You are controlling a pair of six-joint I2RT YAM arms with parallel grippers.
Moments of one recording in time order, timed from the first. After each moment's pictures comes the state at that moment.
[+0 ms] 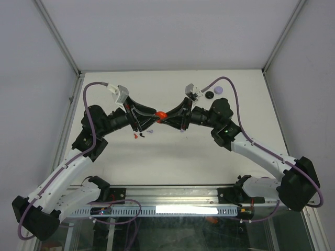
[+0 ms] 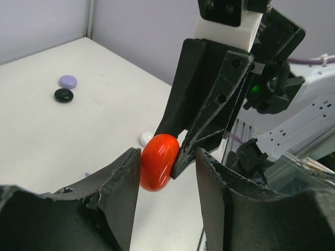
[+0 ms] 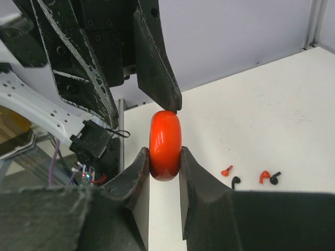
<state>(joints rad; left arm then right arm) -0.53 0.86 0.80 0.22 0.59 -0.44 0.72 1.20 0.83 0.54 -0.66 0.34</state>
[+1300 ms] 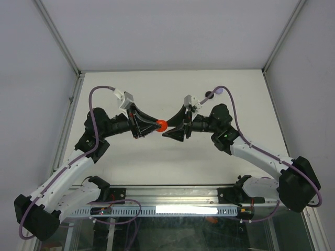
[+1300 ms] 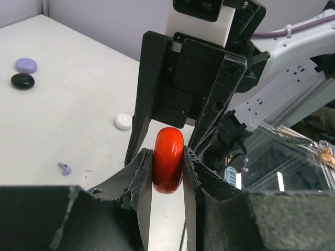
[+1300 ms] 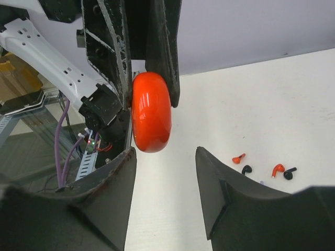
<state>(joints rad) -0.52 0.87 0.77 0.18 0.76 -0.40 0.71 1.19 0.75 0.50 -0.83 0.22</state>
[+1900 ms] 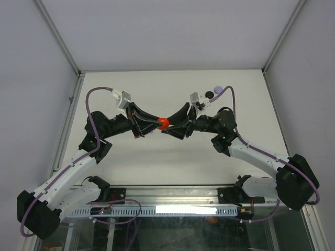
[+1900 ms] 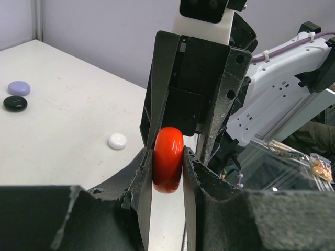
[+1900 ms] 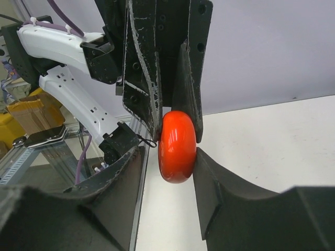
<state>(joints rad) -0.52 0.89 0.69 0.44 0.76 -0.53 0.72 1.21 0.69 0.90 -0.80 0.46</state>
